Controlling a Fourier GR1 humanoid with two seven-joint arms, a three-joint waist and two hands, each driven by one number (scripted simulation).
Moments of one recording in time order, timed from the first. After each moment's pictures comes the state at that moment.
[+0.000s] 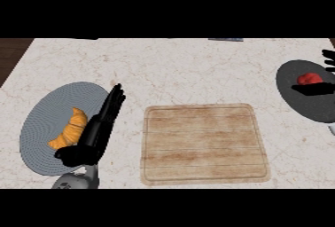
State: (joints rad) left arm -0.08 0.03 -0.16 -1.58 -0.01 0.00 -0.09; right arm -0.83 -0.56 -0.53 -0.27 0.73 -0.28 -0.20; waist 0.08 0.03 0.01
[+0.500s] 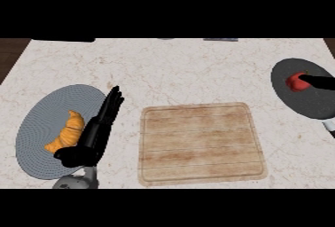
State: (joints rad) left arm -0.06 0.03 -0.16 -1.57 -0.01 0.01 -0.10; right arm -0.84 -0.58 -0.72 -0.26 0.52 -0.26 -0.43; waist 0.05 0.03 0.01
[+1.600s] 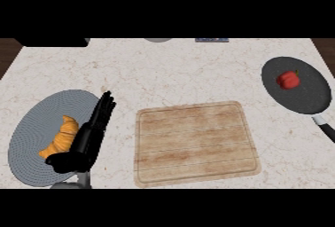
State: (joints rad) left arm -0.01 0.04 -0.12 -1.58 -0.01 0.00 -0.12; right arm -0.57 -0.72 -0.76 -0.27 0.31 0.32 -0.72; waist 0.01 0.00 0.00
